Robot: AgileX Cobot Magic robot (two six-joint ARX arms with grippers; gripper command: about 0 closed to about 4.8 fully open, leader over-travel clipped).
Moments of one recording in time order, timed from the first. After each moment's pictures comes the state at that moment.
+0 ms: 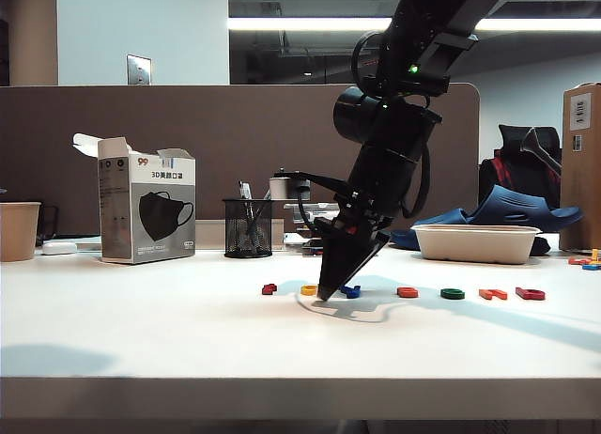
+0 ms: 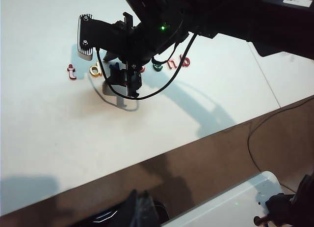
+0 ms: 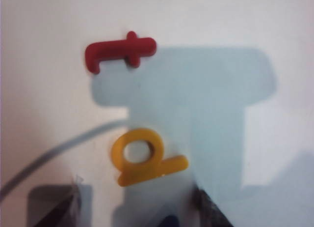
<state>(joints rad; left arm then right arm) -1.15 1.10 1.58 -1.18 -0.33 -0.71 0.49 2.15 1.66 -0.72 -0.28 -0.72</state>
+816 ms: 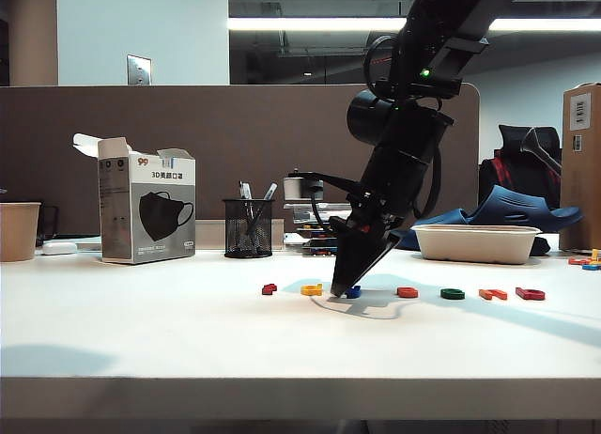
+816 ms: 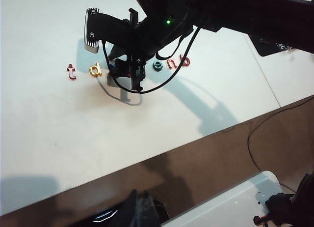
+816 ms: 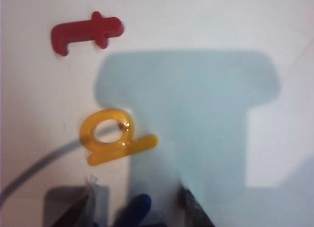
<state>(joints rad) -1.15 1.10 1.58 -1.18 -0.33 -0.71 0.45 2.15 1.67 -0.74 -0.29 -0.72</state>
